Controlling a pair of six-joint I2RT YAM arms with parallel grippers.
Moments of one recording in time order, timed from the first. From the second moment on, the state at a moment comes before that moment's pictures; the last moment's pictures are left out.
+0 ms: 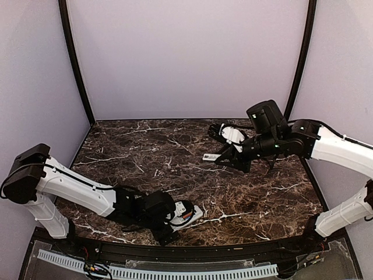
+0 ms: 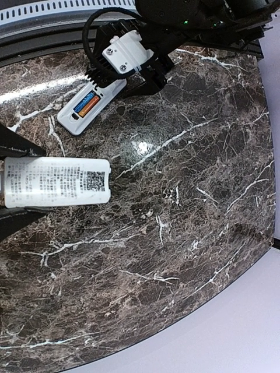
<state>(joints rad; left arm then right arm) -1.28 1.62 0.76 -0.20 -0.09 -0.19 0.88 1.28 1.16 -0.58 -0.21 -0.37</state>
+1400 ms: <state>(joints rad) -1.16 1.71 0.89 -0.21 0.10 0.37 0.87 1.27 0.98 -0.54 -0.34 -0.34</state>
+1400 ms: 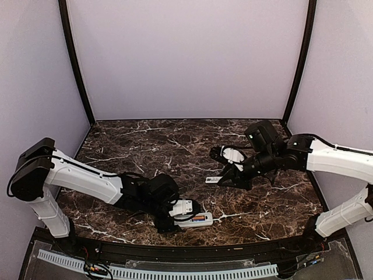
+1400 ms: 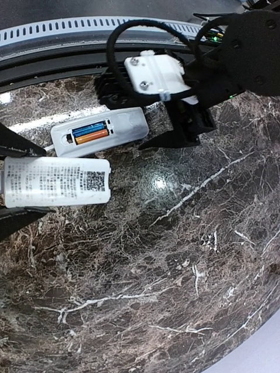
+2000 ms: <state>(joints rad) -1.16 1.10 0.46 -0.05 -0.10 -0.29 0.99 1.45 0.88 -0.45 -0.36 -0.47</state>
